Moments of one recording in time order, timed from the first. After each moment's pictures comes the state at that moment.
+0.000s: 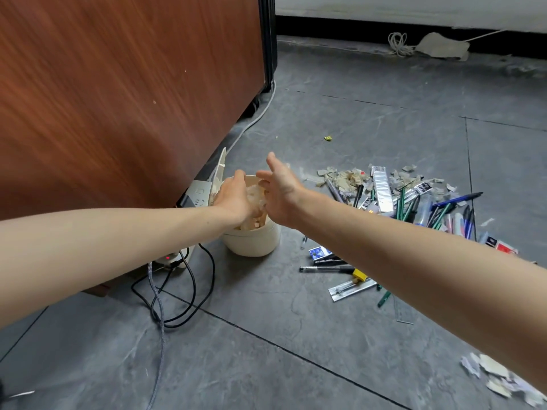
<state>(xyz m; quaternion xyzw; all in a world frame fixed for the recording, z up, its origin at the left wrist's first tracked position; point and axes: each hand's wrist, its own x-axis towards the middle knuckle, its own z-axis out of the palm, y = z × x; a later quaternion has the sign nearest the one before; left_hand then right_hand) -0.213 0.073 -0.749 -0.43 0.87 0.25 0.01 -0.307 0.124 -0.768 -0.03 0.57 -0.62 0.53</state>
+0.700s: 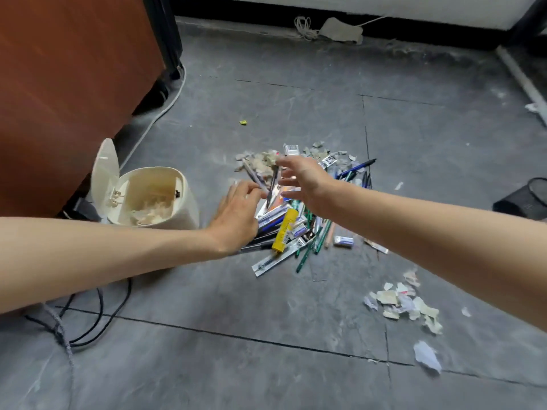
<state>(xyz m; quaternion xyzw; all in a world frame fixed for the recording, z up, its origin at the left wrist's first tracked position) -0.258 0.215 -0.779 -0.08 0.97 0.21 -0.04 -0.362 0.319 -0.721 -0.01 0.72 -0.60 0.35</state>
